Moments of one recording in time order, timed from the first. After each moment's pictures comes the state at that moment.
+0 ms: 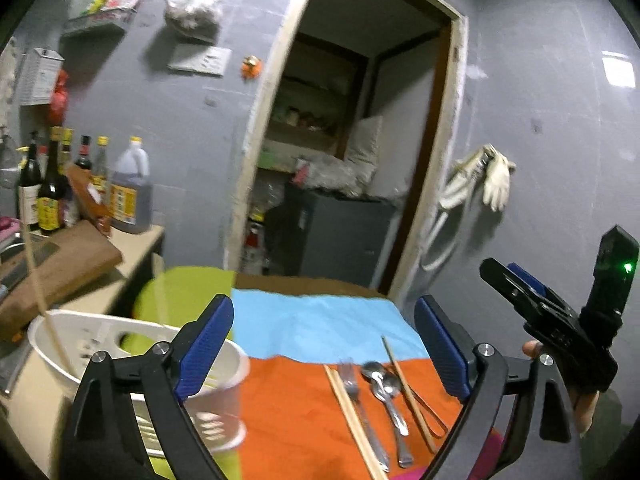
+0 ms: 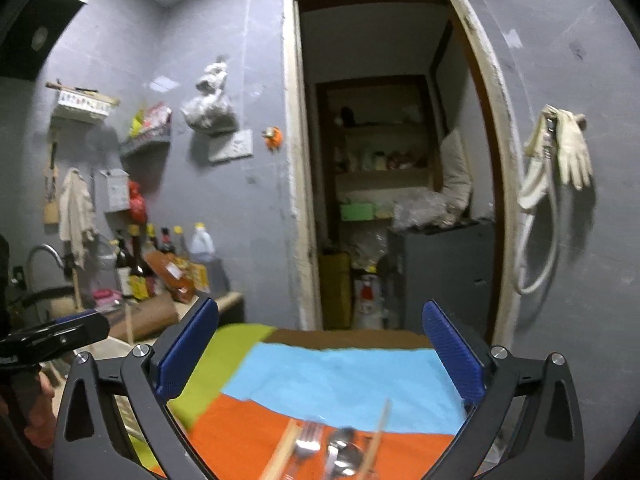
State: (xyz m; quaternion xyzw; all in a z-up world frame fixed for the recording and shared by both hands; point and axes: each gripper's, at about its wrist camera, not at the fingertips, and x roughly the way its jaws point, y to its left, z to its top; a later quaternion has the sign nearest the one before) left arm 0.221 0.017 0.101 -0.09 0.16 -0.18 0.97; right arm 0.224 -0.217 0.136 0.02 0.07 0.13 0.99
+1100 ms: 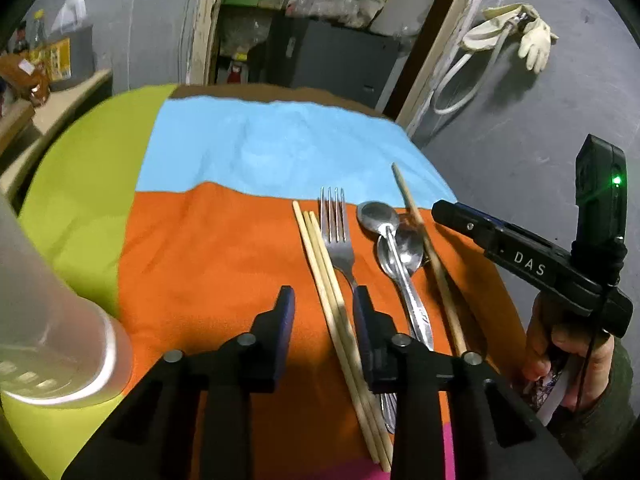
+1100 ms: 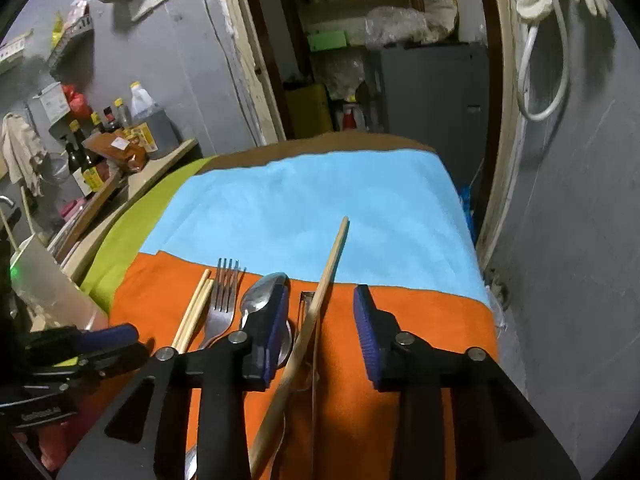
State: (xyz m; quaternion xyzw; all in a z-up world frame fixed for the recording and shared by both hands) left arm 0.310 -0.054 -0.026 -0.05 0.44 -0.21 0.87; right arm 0.319 -0.256 0.013 0.05 0.38 0.12 0.92
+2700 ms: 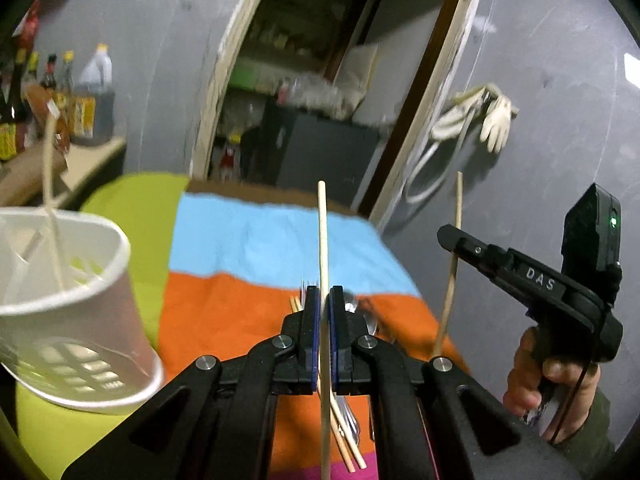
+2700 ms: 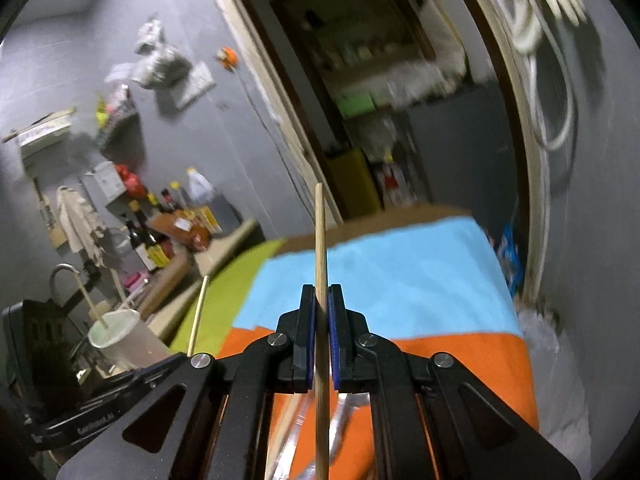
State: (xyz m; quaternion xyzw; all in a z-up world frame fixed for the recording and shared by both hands) left arm 0.256 -0.024 0.044 -0.11 0.27 -0.22 0.93; right arm 0.270 -0.252 0.087 0.14 0.24 0.19 0.94
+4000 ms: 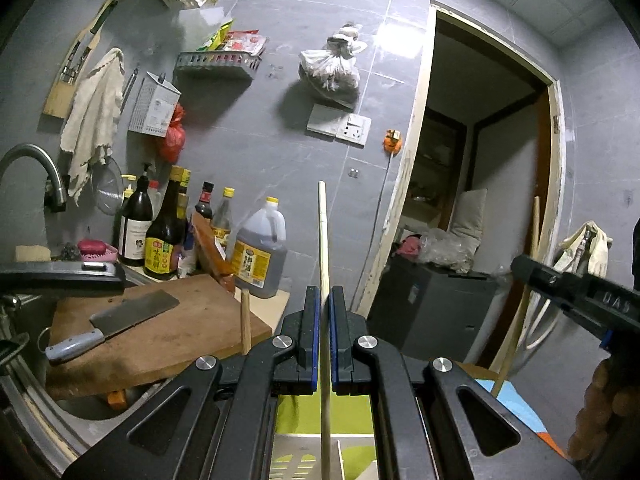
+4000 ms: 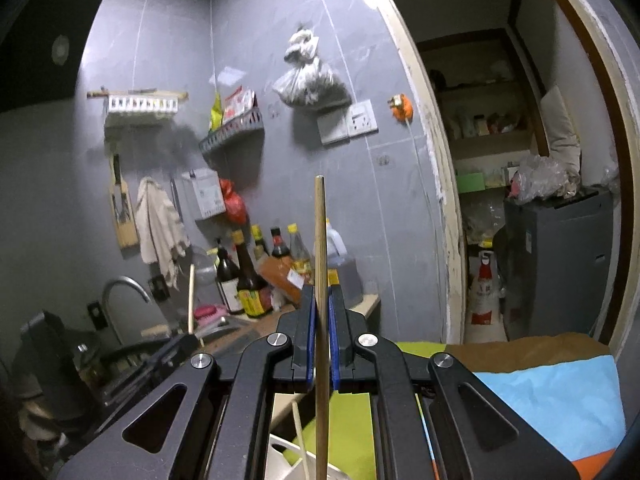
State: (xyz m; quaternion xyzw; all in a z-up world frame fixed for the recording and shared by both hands) left arm 0.248 0.187 0.100 -0.13 0.05 0.01 0.99; right arm 0.290 -0.027 0.177 0.06 0.12 0.31 0.94
